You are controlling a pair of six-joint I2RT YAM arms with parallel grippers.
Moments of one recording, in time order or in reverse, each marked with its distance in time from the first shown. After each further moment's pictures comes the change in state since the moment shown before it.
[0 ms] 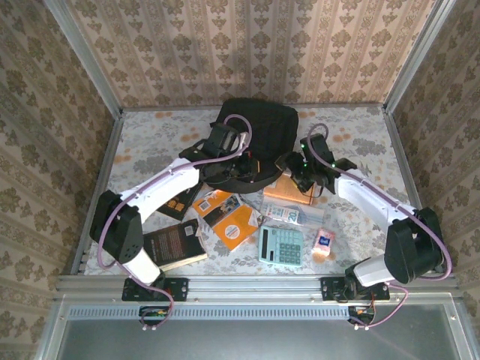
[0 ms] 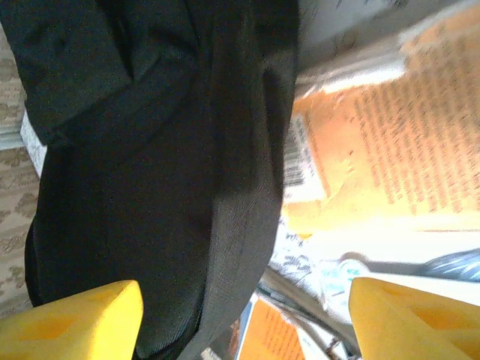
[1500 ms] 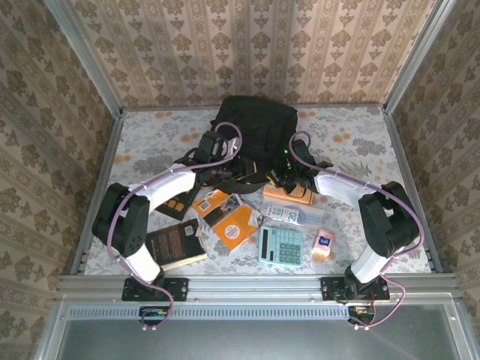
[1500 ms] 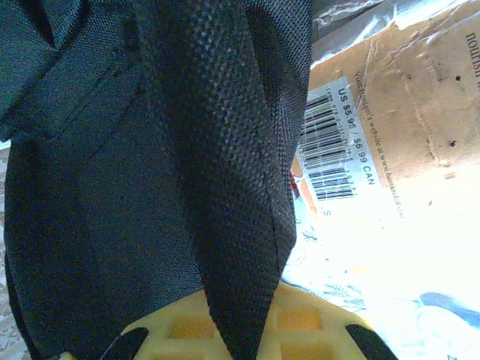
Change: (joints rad) left arm 0.117 0.054 -0.204 0.322 0.203 -0.071; right arm 0.049 0.221 -0.017 0.248 -0.071 0.139
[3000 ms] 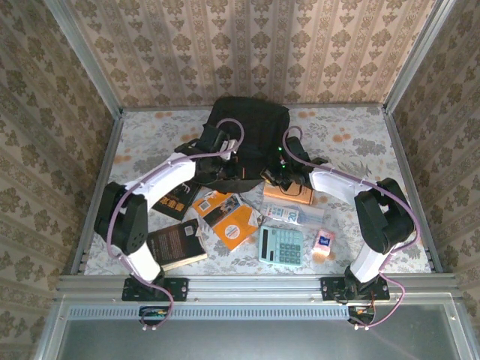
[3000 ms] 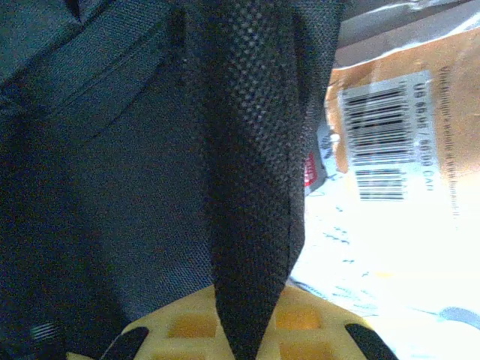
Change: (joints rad) left arm 0.007 -0.007 0.171 -0.445 -0.193 0.216; right arm 0.023 0.042 0.078 -0.043 -0.001 -0.143
